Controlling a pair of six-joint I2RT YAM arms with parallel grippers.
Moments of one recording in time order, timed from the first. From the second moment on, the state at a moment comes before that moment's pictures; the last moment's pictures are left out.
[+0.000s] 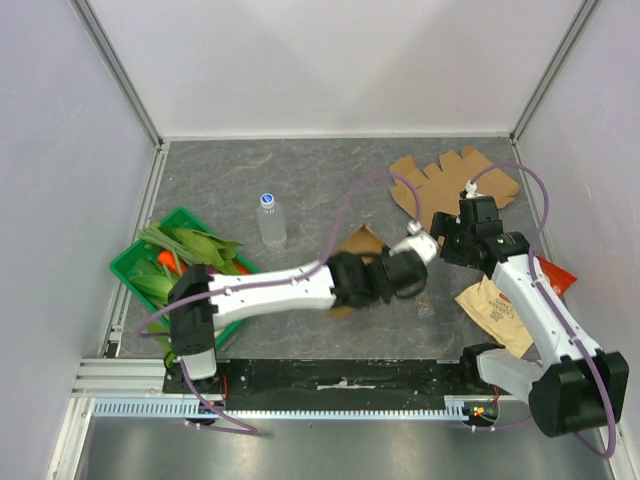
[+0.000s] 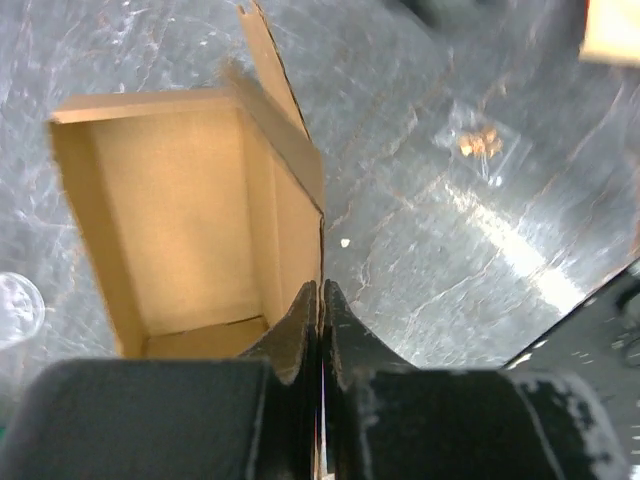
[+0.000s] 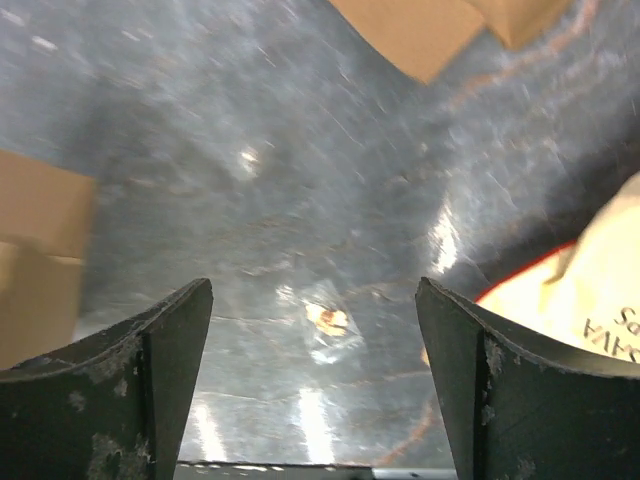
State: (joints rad) left arm -1.34 1.81 1.55 -0.66 -0.53 -0.23; right arm 0.17 1.07 0.89 -0.71 0.02 0.41
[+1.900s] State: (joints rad) left arm -0.82 2.13 2.19 -1.33 -0.23 -1.76; right arm 0.65 0.49 0.48 -0.40 -0.06 0.47
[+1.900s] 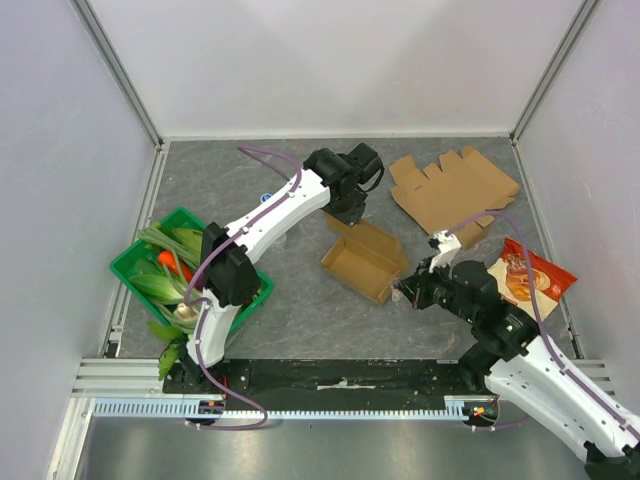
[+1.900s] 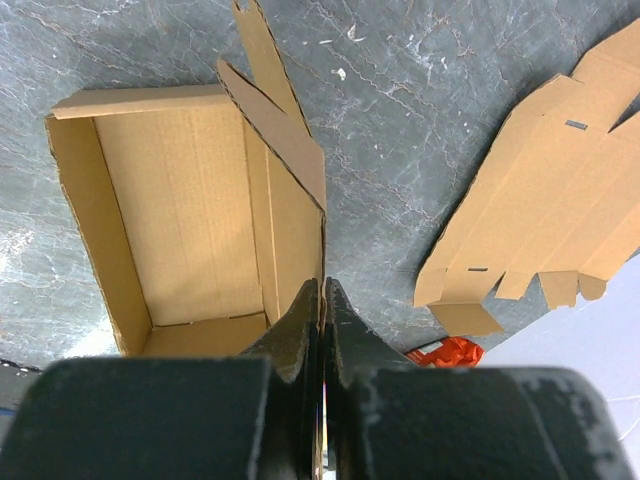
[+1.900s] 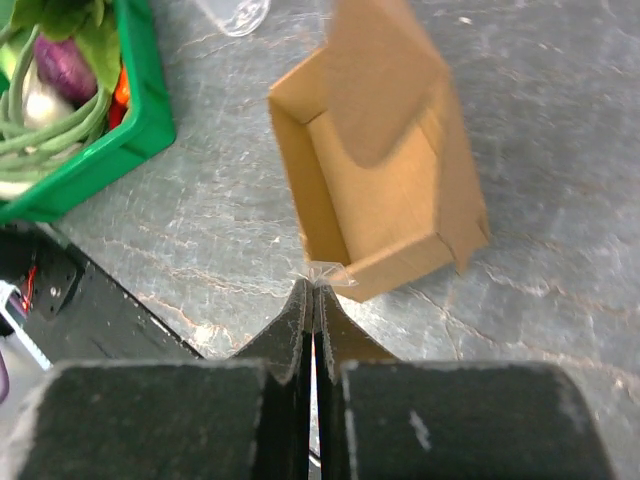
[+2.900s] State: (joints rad) left arm -0.77 2.13 2.17 -1.33 -0.13 -1.76; right arm 0.83 0.79 0.87 -0.40 0.36 0.28
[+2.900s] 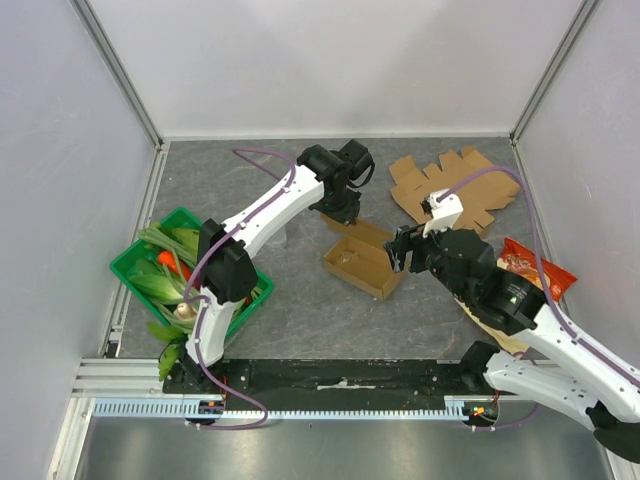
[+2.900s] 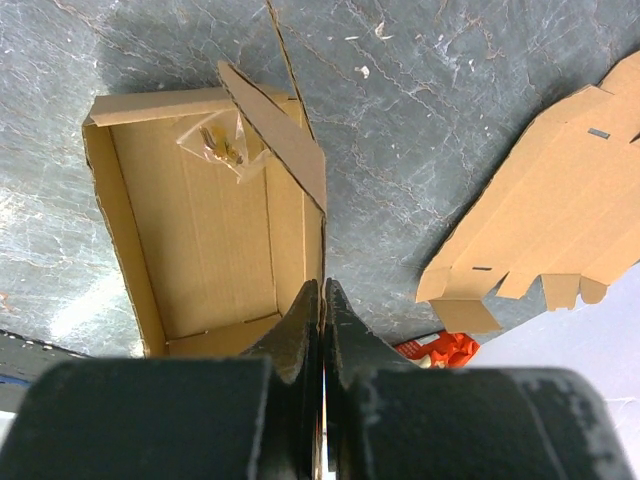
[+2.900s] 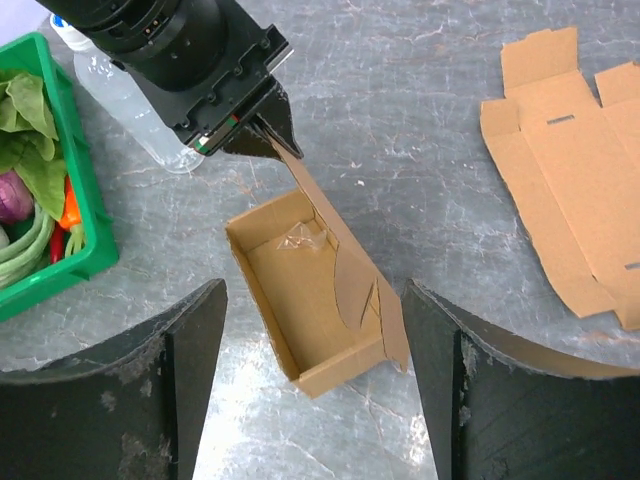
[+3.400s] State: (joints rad) left arm -0.77 2.12 2.16 -1.33 -0.18 -1.71; right arm 0.83 1.05 0.92 -0.54 0.50 0.31
